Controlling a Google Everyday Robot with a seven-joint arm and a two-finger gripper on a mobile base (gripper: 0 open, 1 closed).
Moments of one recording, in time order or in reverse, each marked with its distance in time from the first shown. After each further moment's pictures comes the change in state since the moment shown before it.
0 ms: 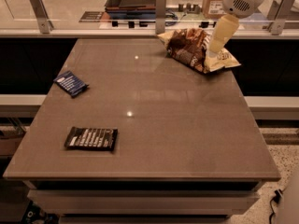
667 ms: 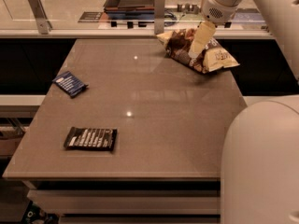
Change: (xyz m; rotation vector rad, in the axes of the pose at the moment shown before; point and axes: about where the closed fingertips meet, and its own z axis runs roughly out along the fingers) arm -0.020 -0.026 0.072 -0.048 0.037 0.122
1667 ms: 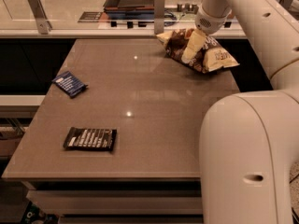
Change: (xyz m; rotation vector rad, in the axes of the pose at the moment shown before) arm -0.004 -0.010 0.057 -0.034 0.045 0.105
